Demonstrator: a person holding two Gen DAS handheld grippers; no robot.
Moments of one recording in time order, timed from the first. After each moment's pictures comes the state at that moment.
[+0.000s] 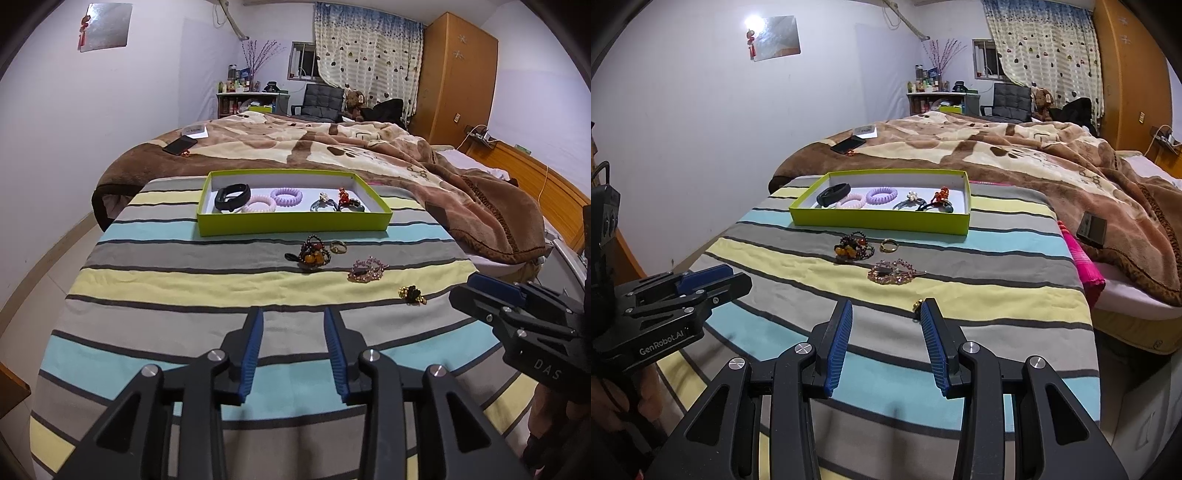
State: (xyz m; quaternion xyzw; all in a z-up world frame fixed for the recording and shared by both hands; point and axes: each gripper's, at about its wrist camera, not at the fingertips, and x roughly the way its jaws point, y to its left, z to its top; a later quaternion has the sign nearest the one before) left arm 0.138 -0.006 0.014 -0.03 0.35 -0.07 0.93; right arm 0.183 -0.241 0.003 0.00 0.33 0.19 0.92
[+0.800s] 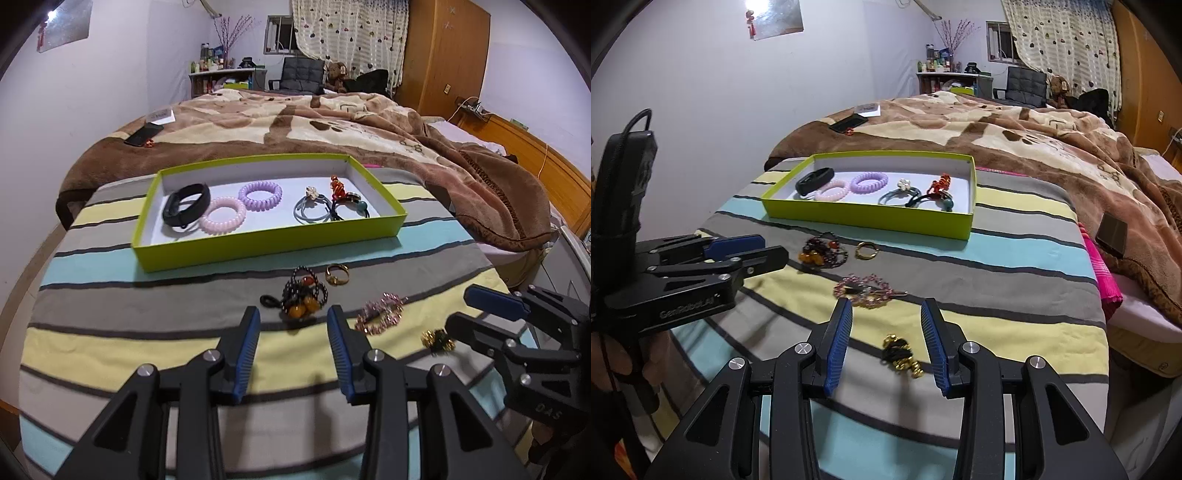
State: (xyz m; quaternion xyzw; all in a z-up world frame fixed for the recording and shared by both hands) left arm 0.237 -0.032 -0.008 0.00 0.40 -0.11 0.91; right arm 0.250 -0.244 -0.018 -0.02 0.37 0.20 0.91
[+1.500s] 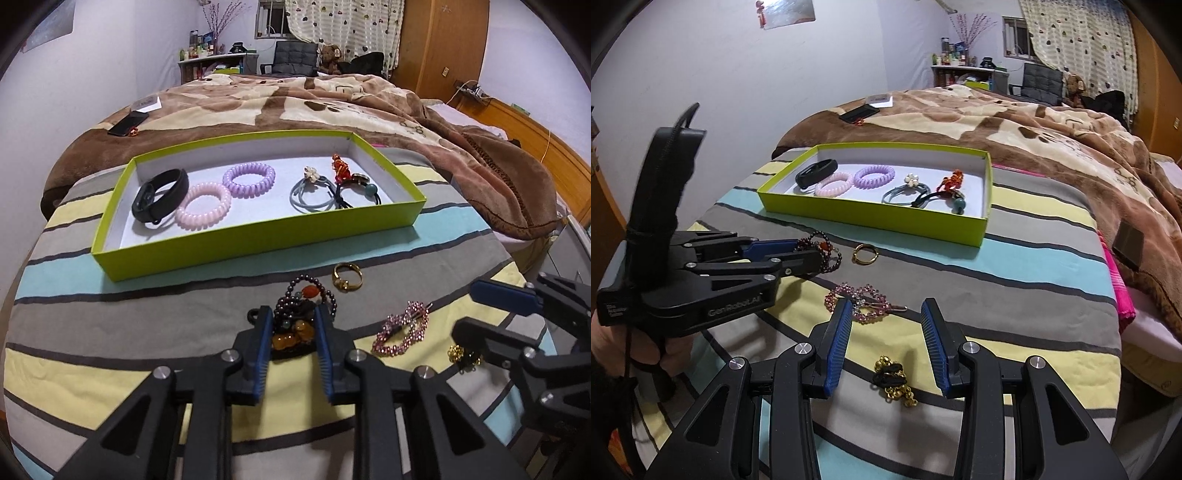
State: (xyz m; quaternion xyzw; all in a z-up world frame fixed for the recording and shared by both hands) left arm 0.265 -0.038 -0.031 0.01 0.42 -0.12 0.90; right arm 0.275 -0.237 -0.028 -0.04 0.38 0.23 0.89
